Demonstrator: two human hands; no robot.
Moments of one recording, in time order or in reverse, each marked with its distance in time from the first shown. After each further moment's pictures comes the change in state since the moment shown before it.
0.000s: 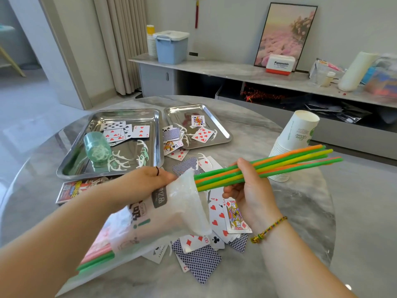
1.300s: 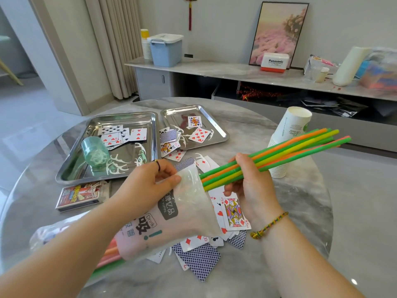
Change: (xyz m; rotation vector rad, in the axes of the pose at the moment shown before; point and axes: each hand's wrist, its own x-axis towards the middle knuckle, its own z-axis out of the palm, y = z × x) left_hand -0.005 0.009 0.020 0.130 0.287 0.375; right_hand -0.008 -0.011 -0.002 -0.021 0.005 -0.109
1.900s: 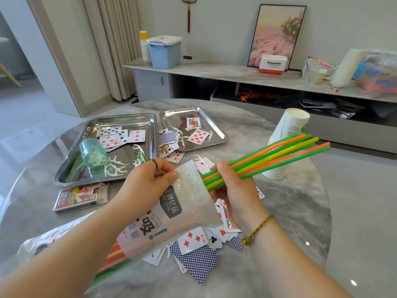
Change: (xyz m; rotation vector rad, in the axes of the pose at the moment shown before) left_hand 0.002 0.004 0.005 -0.095 0.091 -0.042; right_hand -0.007 0.010 0.009 -0.040 -0.134 0.036
